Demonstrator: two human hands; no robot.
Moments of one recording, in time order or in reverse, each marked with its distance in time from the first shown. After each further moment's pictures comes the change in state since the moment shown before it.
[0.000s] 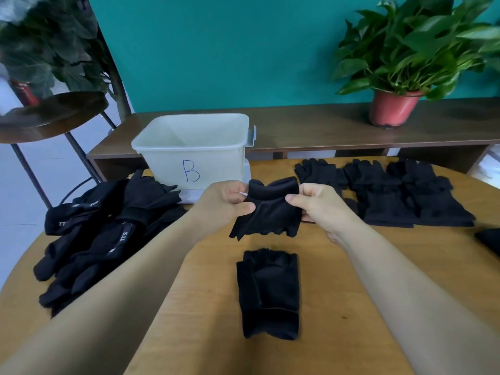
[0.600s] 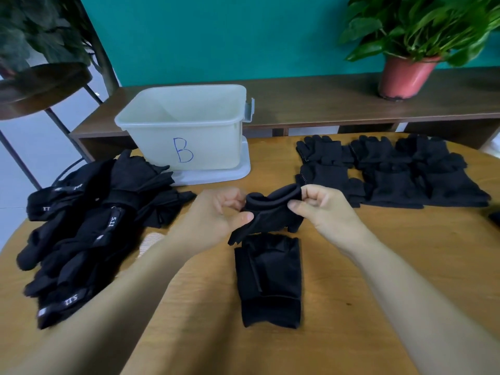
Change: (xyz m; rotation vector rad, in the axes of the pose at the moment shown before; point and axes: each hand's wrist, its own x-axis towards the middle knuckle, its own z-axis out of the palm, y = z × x) left_hand -0.027 -0.031 0.011 0.095 -0.004 0.151; right_hand -0.011 0.042 0.003 -0.028 -0.053 -0.084
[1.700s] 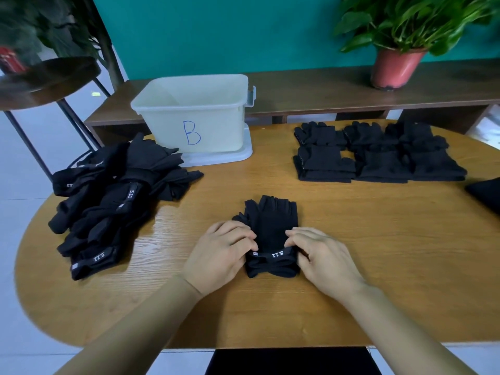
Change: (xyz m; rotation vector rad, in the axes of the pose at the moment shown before) left_hand -0.086 -0.074 0.041 0.780 -0.008 0.625; right_hand -0.097 0.078 0.028 -0.835 0.009 -0.371
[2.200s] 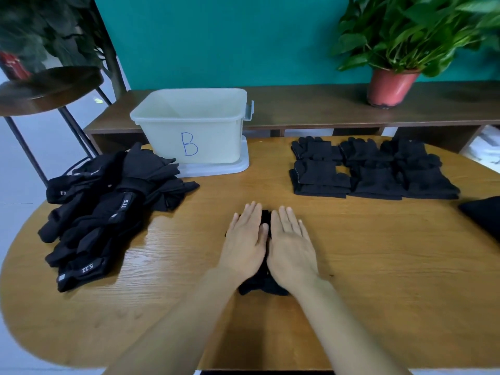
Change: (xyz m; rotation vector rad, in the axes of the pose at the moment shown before) left_hand 0.071 0.030 0.025 -0.331 -0.050 -0.620; right_hand 0.050 -0.040 0.010 -0.160 -0.172 0.263
